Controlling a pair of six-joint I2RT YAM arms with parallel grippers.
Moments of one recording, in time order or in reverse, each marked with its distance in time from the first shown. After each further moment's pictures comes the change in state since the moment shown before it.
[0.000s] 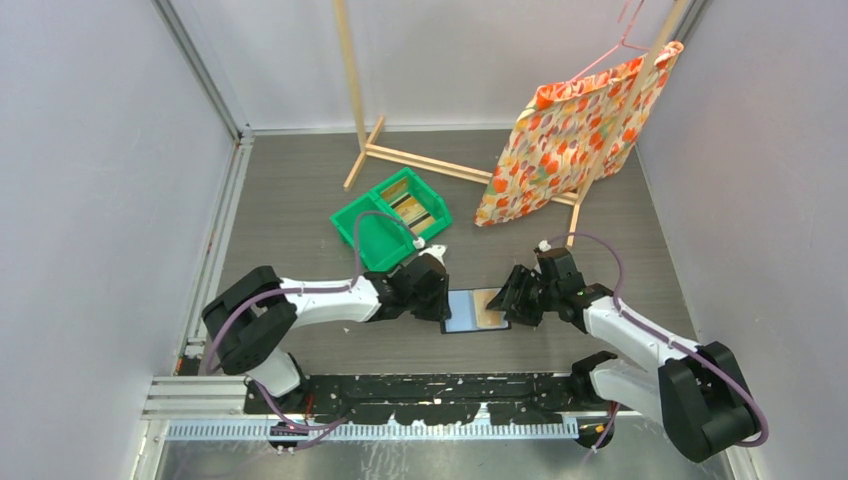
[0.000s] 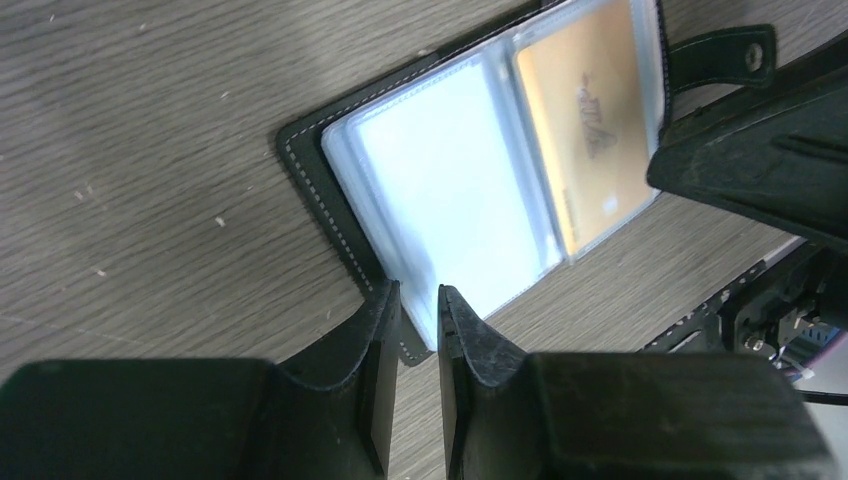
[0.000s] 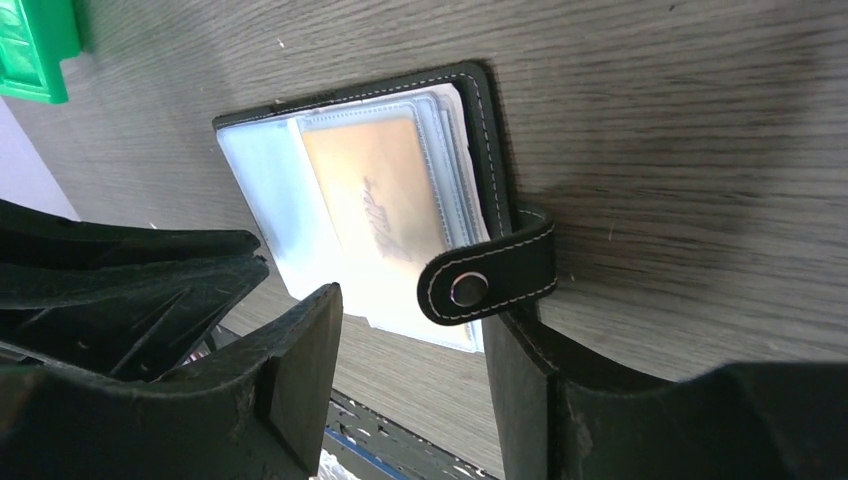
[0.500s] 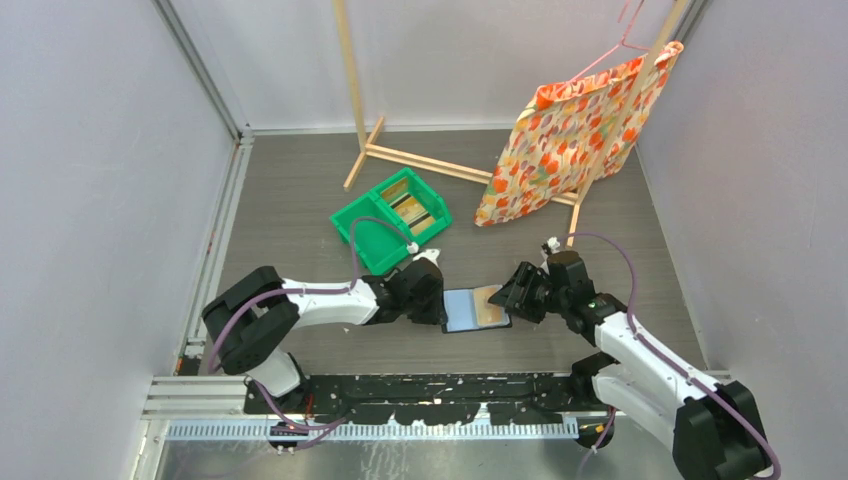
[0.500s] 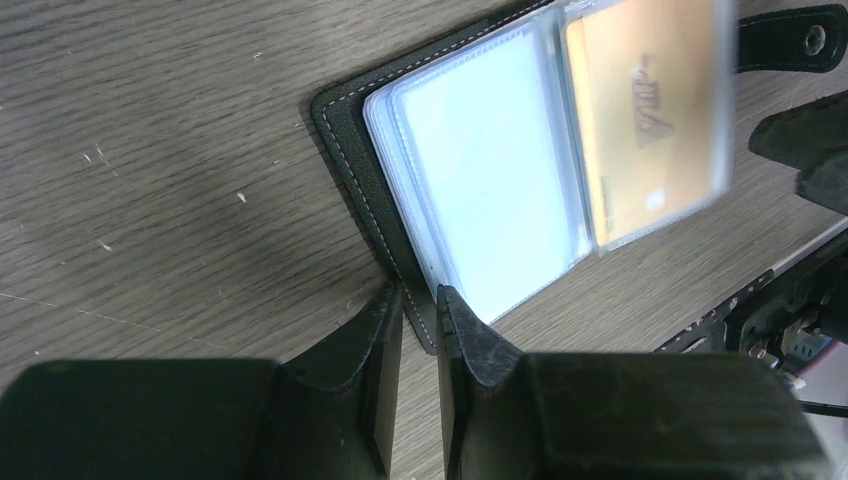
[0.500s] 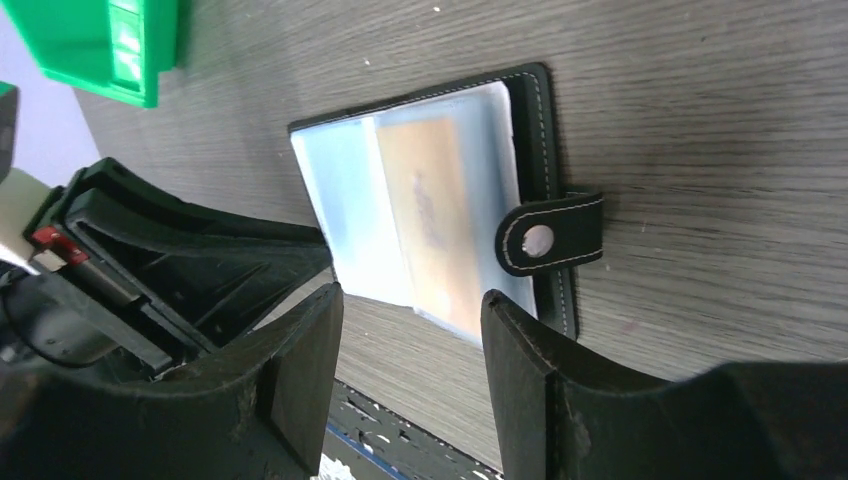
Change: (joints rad) left arm 0.004 -0.004 -0.058 0.026 -0.002 -0.058; right arm 0.000 -0.163 -0.026 -0.004 0.016 0.018
